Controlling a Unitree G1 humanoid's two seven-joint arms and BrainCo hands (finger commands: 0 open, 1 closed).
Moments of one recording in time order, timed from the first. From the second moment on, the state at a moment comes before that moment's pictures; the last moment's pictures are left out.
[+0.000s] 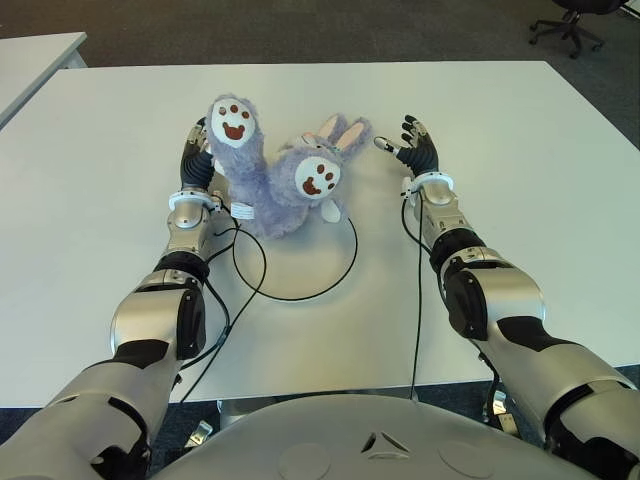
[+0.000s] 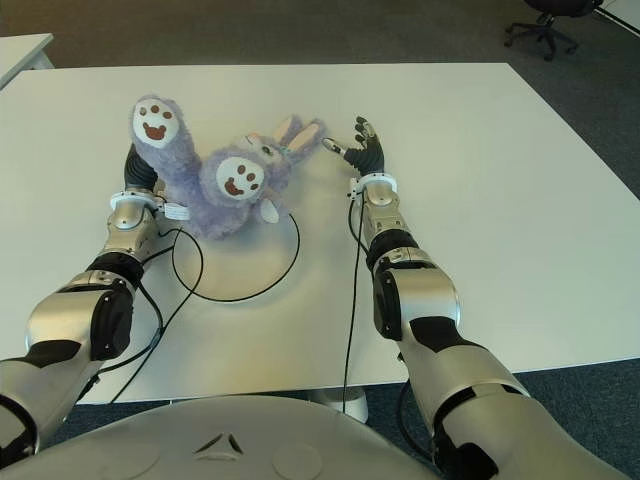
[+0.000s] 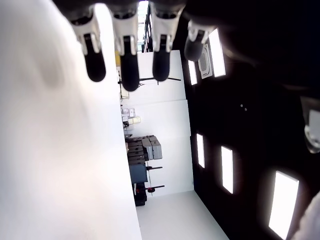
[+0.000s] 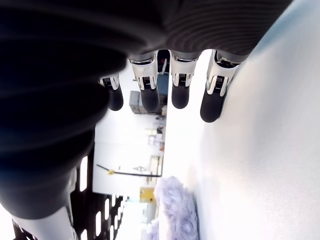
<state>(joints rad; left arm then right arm) -0.64 0.22 0.23 1.22 -0.03 -0.53 0.01 -0.84 -0.13 -0.12 1.26 -0.05 -0.27 -0.07</state>
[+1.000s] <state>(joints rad) -0.64 0.21 0.26 1.22 -0.03 -0.53 0.01 -0.84 -0.12 -0.11 1.26 -0.05 -0.27 -0.08</state>
